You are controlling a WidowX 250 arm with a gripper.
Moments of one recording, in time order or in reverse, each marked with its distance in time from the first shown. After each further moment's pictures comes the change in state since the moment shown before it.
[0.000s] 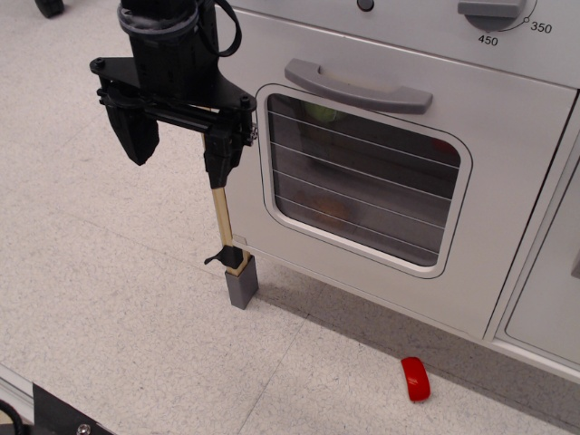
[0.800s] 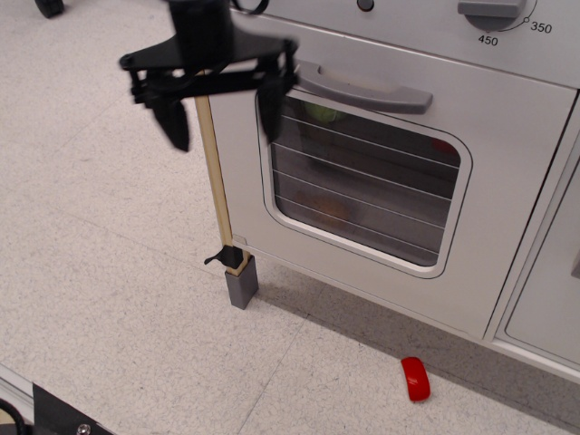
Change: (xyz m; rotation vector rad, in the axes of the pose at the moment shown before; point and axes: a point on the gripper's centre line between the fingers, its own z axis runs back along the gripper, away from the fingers) arm 0.031 -0.020 0.013 -0.130 -0.021 0.534
